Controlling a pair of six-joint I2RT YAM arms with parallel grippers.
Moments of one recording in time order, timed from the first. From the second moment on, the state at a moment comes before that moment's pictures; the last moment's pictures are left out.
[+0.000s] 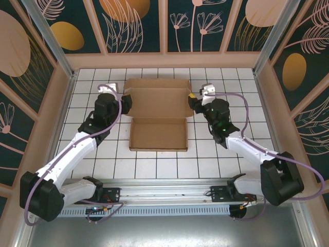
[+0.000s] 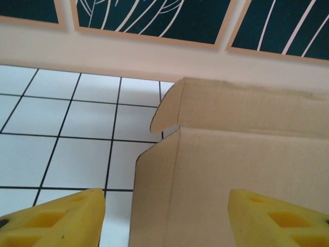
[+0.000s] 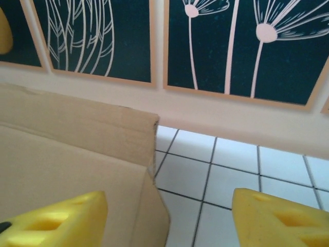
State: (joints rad) left arm -0.42 1.14 0.84 -0.08 -0.25 -0.32; right arm 0.45 1.25 0.67 0.46 0.09 -0.01
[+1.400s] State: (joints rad) left arm -0.11 1.29 0.98 -0.04 0.24 -0.25; right arm 0.18 1.72 1.21 -0.23 -0.72 -0.06
